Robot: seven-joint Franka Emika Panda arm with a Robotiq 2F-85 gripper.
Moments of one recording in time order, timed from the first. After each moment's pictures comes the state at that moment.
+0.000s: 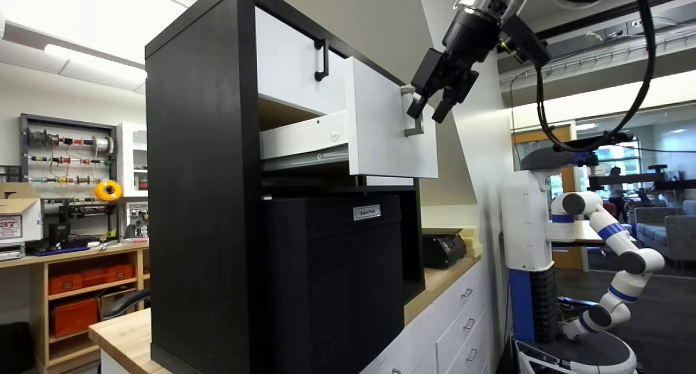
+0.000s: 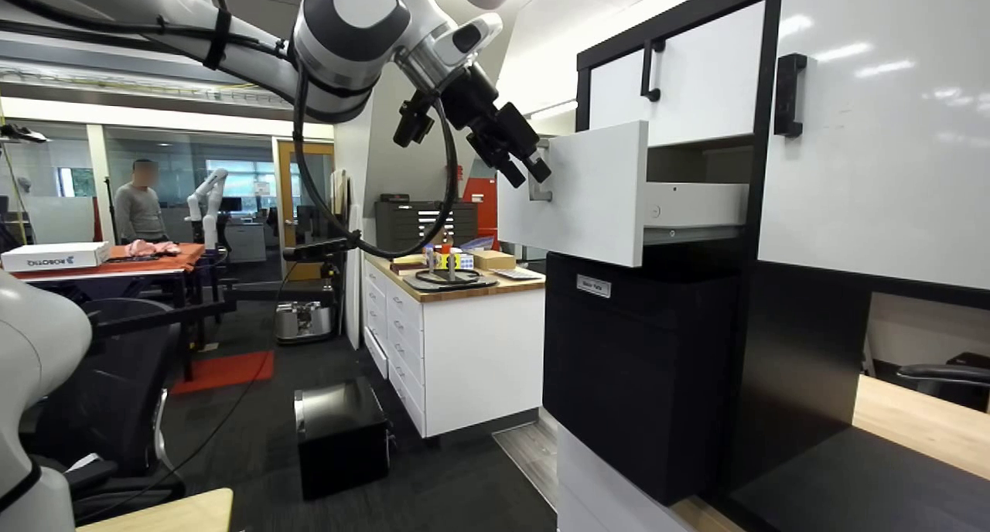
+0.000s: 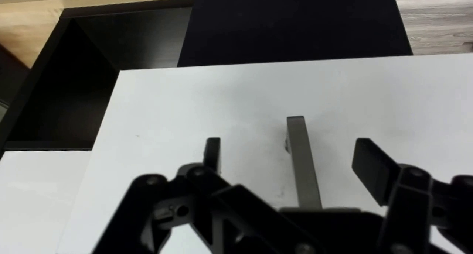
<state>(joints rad) -0.08 -0.51 0.15 -2.29 -0.23 2.49 0.35</state>
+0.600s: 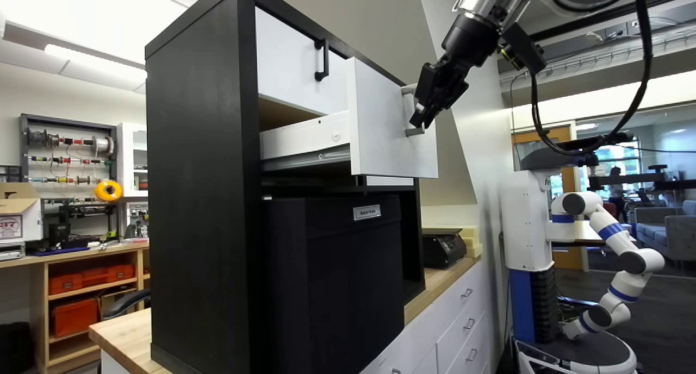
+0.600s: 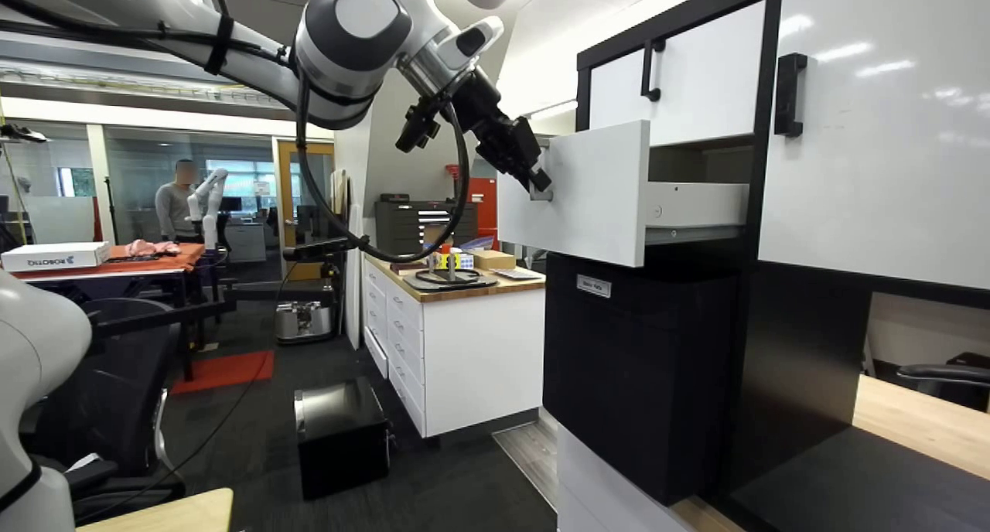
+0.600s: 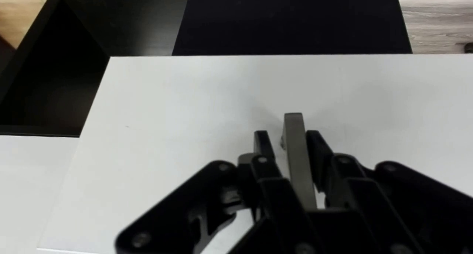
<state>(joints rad) -0.08 -0.51 0.14 -2.31 -0.23 2.55 0.30</state>
